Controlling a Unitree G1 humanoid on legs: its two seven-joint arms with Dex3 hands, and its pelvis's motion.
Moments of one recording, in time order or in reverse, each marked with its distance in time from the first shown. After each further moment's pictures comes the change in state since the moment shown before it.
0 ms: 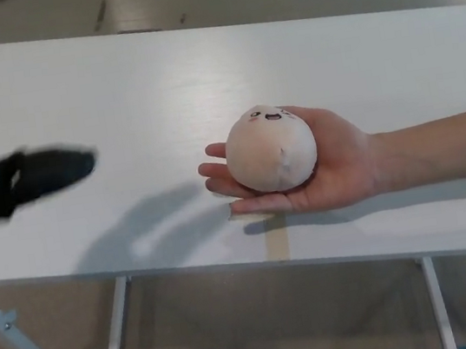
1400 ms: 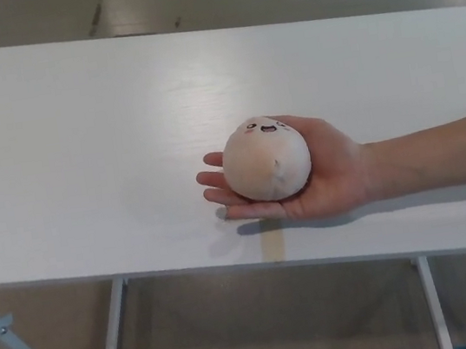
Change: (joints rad) left_arm 0.654 -0.271 -0.011 0.827 0.233 -0.135 0.071; right_arm 0.016 0.010 -0.005 -0.001 0.002 -0.011 -0.013
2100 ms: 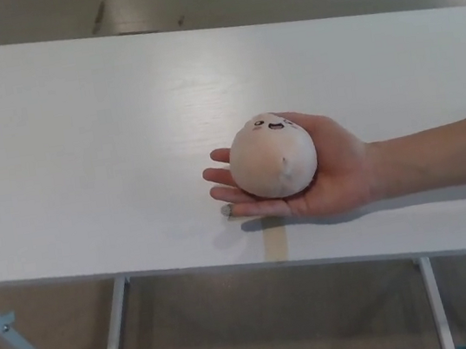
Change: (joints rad) left_arm -0.491 -0.010 -0.095 0.812 0.065 0.199 0.040; right_arm 0.016 0.005 -0.001 0.001 0.002 0.000 -0.005
